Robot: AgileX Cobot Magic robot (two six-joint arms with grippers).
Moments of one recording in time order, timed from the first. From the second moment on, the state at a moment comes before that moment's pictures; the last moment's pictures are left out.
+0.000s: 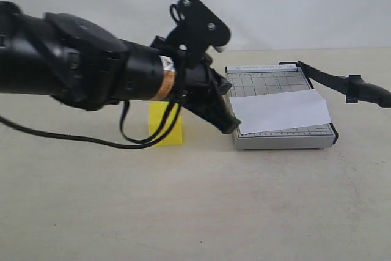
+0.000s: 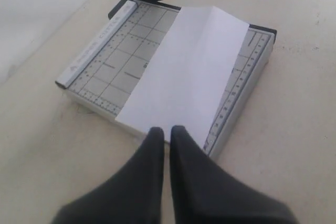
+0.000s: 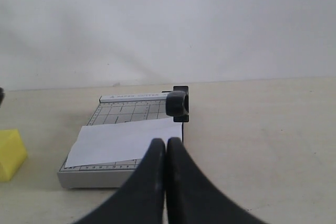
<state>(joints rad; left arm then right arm) -0.77 1.78 -1.11 1.75 -0.01 -1.46 0.11 0.10 0.00 0.23 0.06 -0.13</state>
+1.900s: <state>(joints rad) -0.91 2.12 -1.48 1.75 -0.08 -1.69 0.11 0.10 0.00 0.23 0.06 -0.13</state>
